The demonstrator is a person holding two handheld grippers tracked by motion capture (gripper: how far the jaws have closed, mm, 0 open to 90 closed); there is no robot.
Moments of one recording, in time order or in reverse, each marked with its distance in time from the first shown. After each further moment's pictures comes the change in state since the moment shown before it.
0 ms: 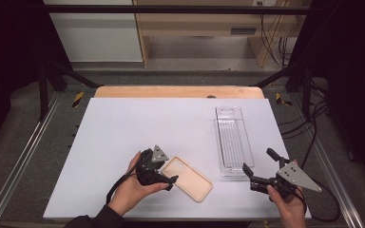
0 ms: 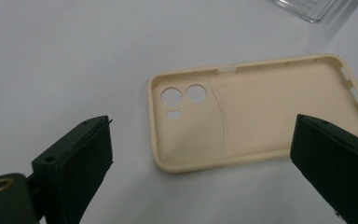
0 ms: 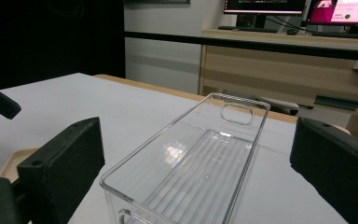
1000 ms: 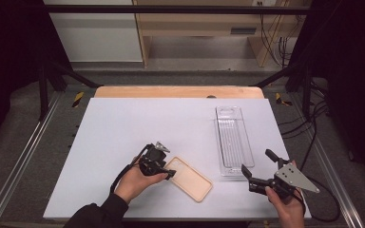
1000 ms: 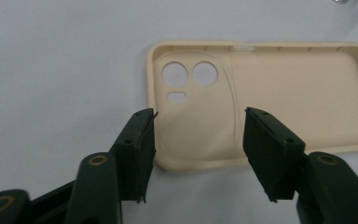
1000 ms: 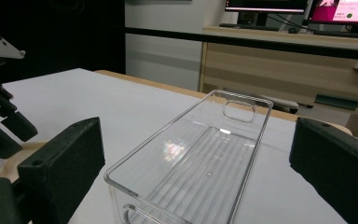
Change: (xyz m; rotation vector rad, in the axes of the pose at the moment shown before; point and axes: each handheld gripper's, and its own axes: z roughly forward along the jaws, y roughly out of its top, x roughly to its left) left arm 0.023 0.008 0.028 0.155 -0.100 -0.134; right arm 0.005 -0.001 0.000 0.013 -0.001 -0.015
